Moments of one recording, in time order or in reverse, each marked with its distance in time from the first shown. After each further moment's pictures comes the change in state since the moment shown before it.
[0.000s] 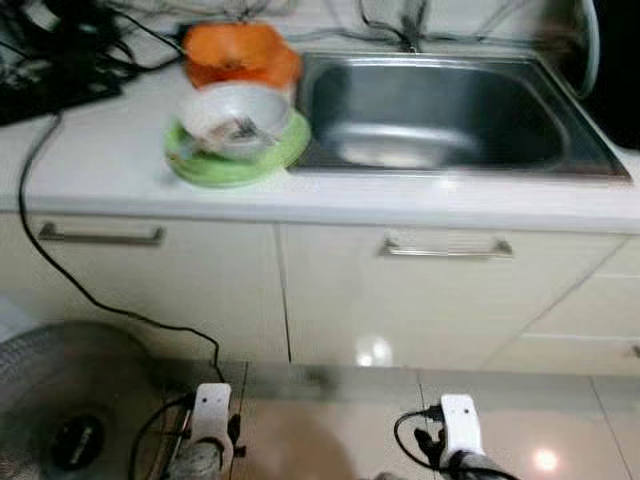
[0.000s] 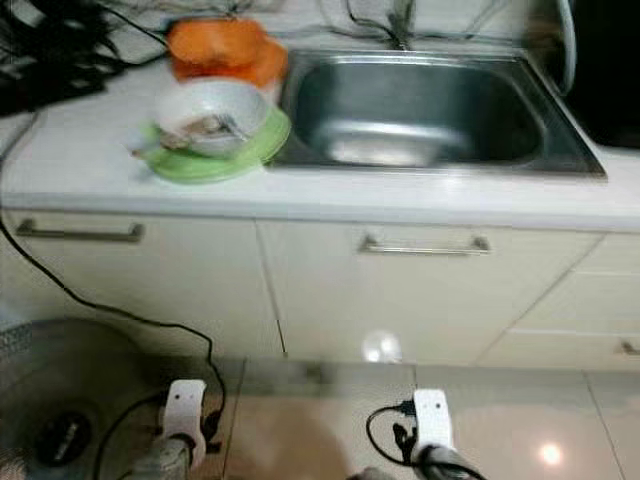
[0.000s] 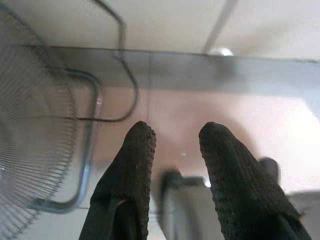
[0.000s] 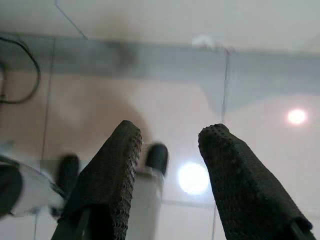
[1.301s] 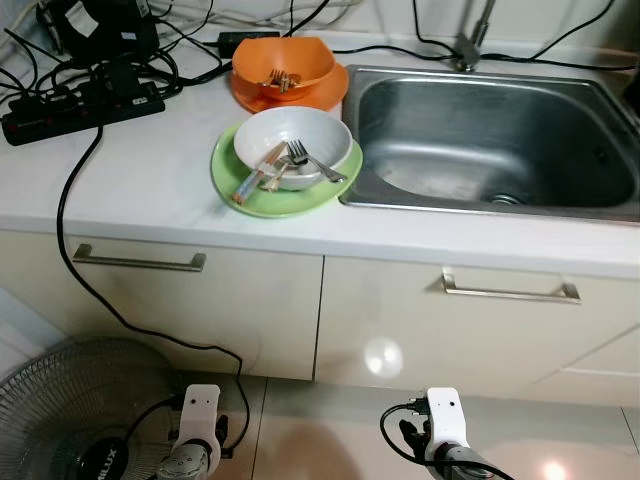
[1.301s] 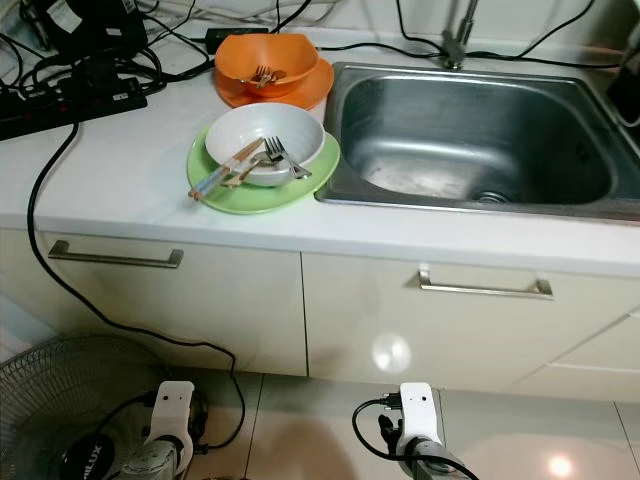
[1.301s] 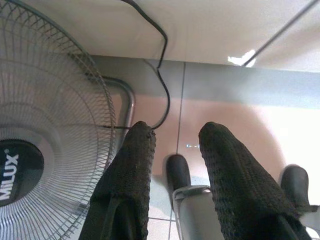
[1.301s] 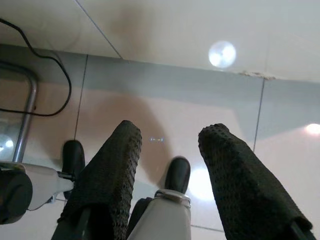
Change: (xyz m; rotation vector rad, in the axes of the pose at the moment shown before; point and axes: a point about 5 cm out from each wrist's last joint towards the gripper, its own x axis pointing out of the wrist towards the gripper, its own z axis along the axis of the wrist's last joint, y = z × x) left arm -0.002 0.012 -0.005 0.021 0.008 0.037; right arm 0.001 0.010 -0.001 0.009 -0.003 0.022
